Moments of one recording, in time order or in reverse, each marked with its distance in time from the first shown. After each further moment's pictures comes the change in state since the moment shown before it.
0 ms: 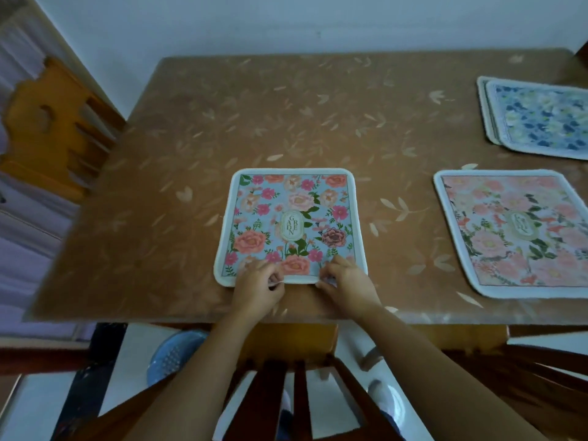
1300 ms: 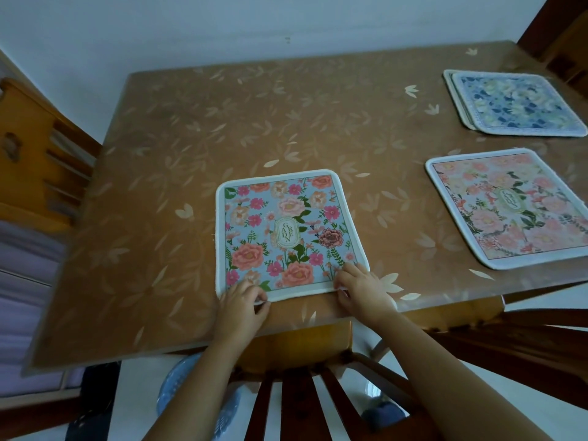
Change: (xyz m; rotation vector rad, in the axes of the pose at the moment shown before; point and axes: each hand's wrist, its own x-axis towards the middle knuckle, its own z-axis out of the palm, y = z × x) left_hand -0.017 -0.082 -0.026 0.115 -0.067 0.074; right_hand -0.011 -0.022 0.027 -0.182 -0.004 0.055
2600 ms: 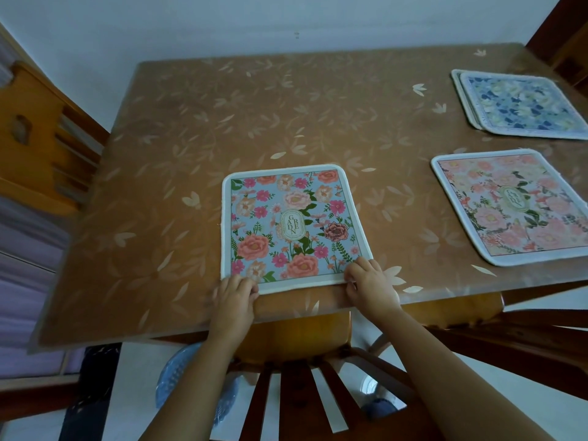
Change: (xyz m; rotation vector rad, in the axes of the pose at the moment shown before) left_hand -0.018 -0.006 -0.006 0.026 0.077 -0.056; right_hand -0.010 -0.006 0.003 0.039 0.050 0.147
